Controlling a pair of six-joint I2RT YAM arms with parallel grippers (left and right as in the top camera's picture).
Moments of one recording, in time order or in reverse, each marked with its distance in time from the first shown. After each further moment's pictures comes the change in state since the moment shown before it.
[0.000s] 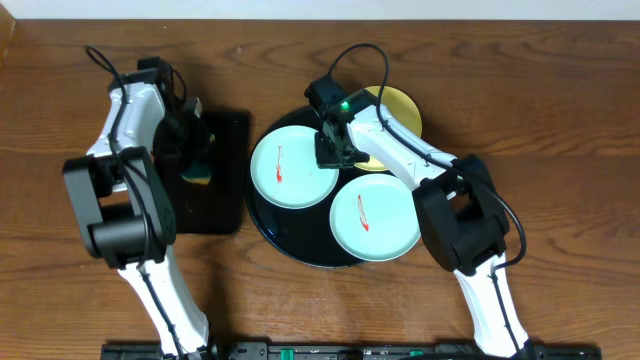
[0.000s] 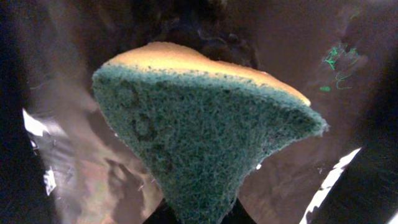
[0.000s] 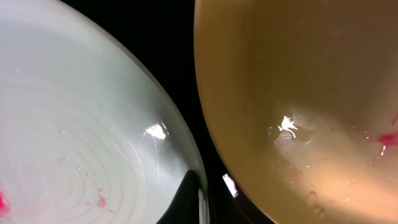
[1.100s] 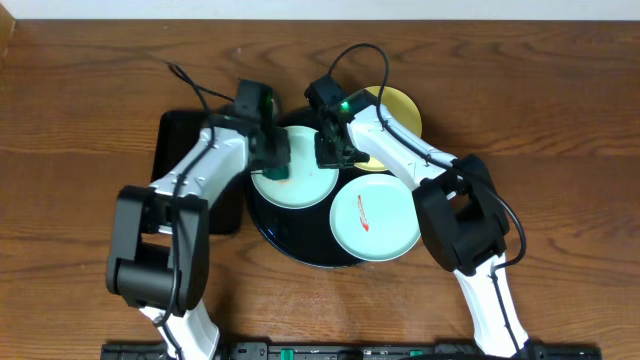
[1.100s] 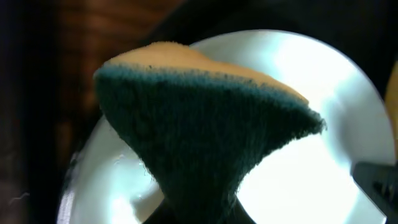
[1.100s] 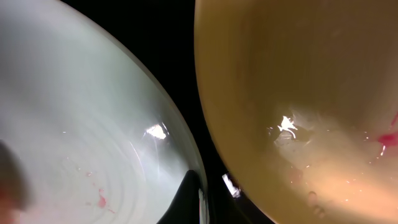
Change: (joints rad) left arm -0.408 -0.259 -0.445 0.569 0.006 -0.399; right arm 0.000 0.000 0.000 0.001 0.000 0.000
